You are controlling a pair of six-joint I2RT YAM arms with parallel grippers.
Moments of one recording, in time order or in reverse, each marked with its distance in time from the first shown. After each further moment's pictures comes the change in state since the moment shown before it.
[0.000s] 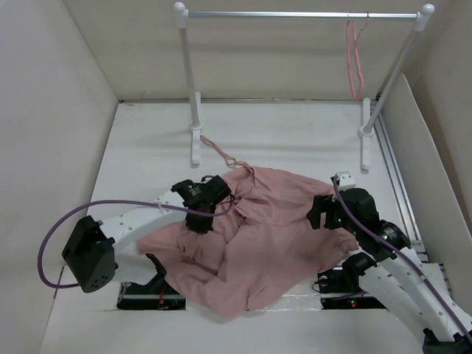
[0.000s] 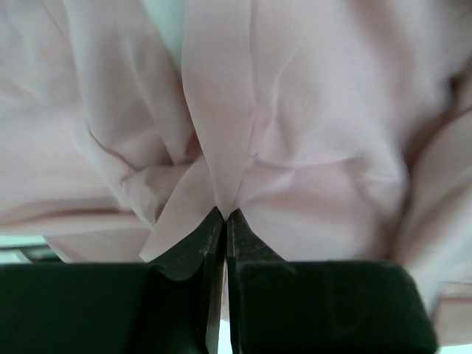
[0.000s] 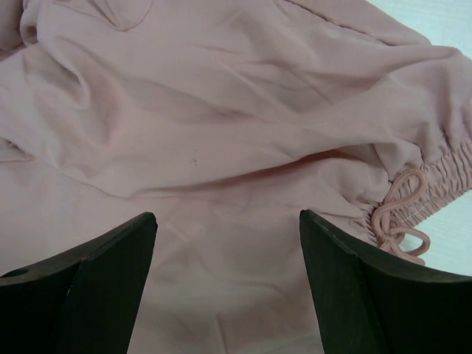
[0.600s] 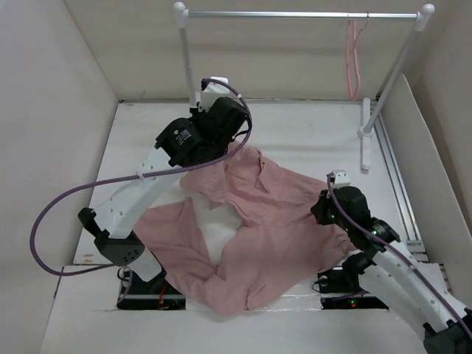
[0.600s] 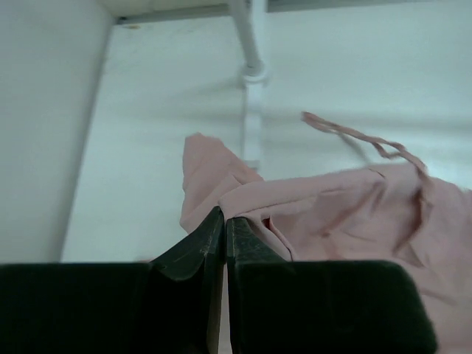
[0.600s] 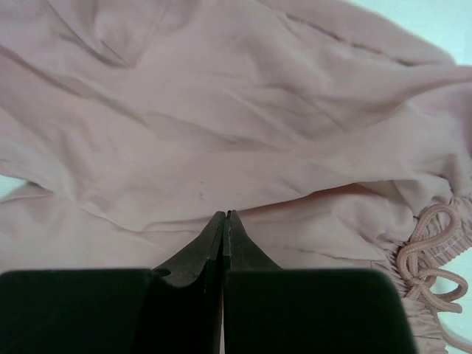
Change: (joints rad) left arm -0.027 0.279 1.095 -0.185 -0.663 0.186; right arm 0.005 0.093 -0.091 0.209 0.013 0.055
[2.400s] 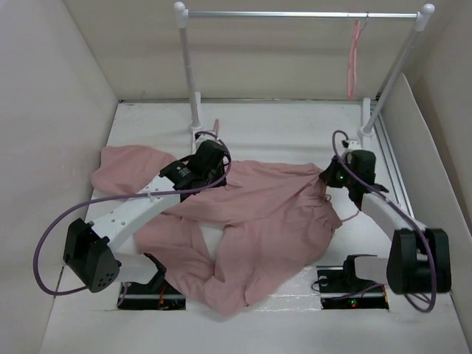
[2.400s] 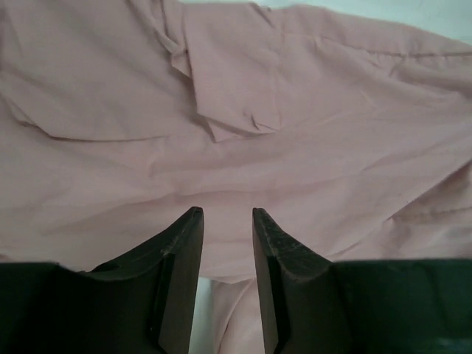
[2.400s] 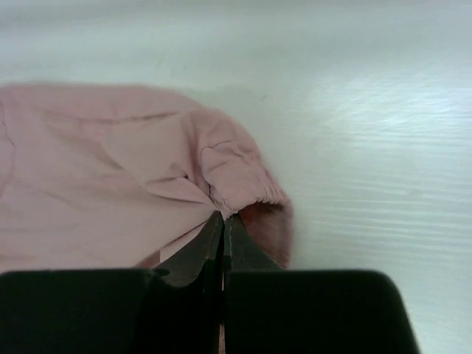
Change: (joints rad) left arm 0.164 -0.265 -0.921 0.576 0.550 -0.208; right arm -0.450 0.681 0.120 0.569 -0.340 -0.109
